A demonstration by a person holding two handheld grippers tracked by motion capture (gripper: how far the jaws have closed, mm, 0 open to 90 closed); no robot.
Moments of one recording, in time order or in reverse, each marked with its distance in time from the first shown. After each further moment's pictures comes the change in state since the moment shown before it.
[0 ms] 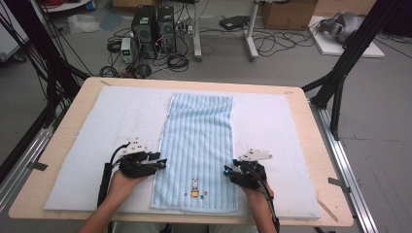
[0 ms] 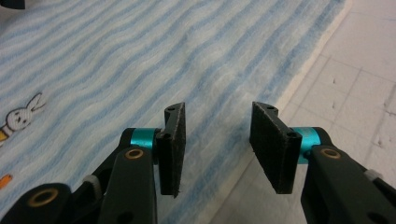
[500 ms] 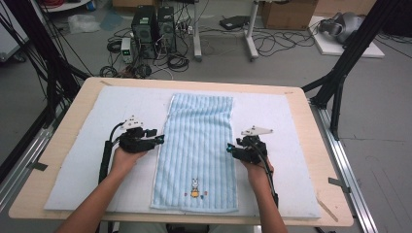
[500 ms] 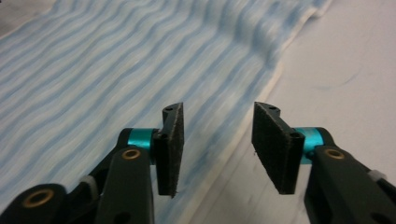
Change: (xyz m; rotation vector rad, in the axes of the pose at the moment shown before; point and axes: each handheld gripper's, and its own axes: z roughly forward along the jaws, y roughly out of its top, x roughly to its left) left arm 0.055 0.034 0.015 -0.117 0.046 -0.059; right arm -0.043 0.047 0.023 -0.011 -0.044 0.026
